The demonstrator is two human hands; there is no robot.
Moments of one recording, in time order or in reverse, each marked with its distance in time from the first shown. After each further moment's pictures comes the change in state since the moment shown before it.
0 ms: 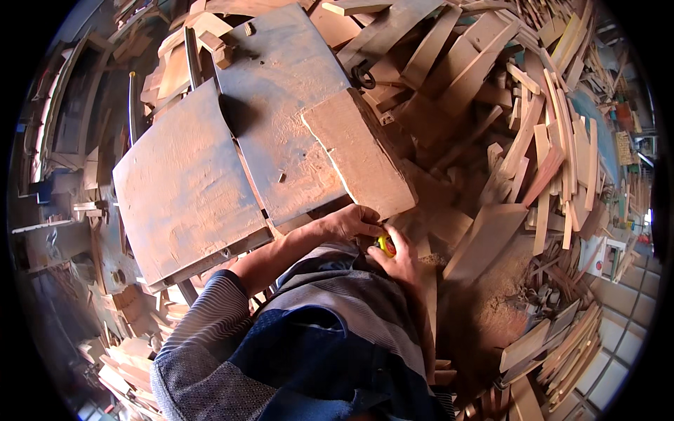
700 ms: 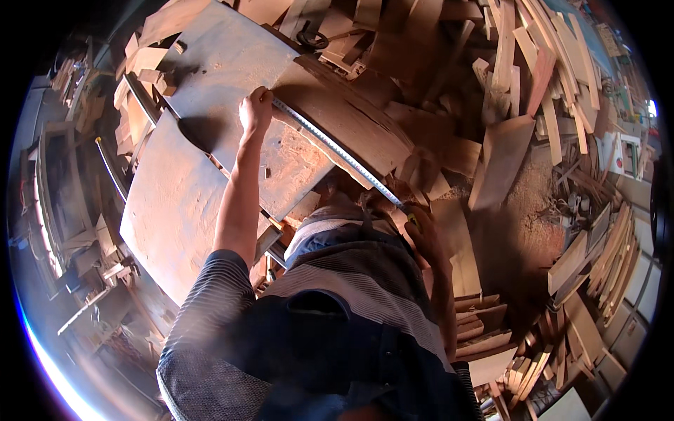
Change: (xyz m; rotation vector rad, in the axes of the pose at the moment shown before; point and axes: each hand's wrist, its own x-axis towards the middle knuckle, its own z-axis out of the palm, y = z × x) left_hand 0.055 0.036 -0.252 0.906 1.173 0.184; right_hand -0.069 0.059 0.009 0.020 0.159 0.353
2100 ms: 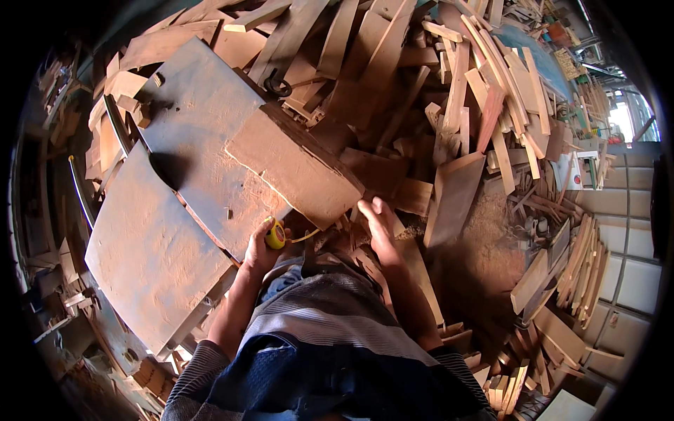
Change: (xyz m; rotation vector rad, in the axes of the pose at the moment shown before) left_hand -0.250 0.045 -0.016 -1.606 -0.559 -1.024; right_hand 0.124 -0.009 0.021 0.765 0.254 0.240
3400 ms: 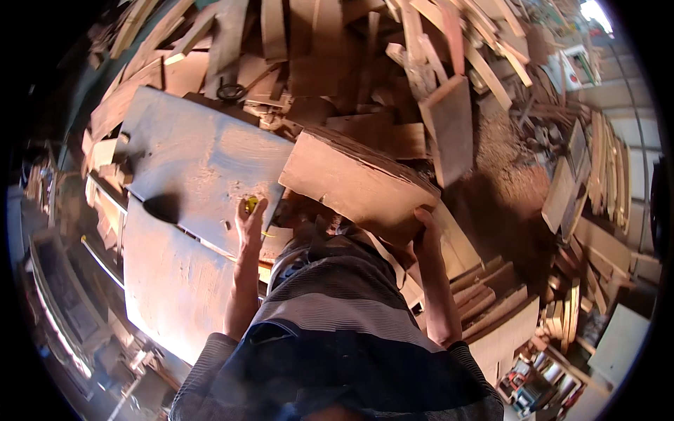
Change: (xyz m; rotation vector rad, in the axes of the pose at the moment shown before) left_hand 0.041 0.031 0.030 0.966 0.189 0.532; right_hand -0.142 -0.022 -0.118 0.707 0.139 0.124
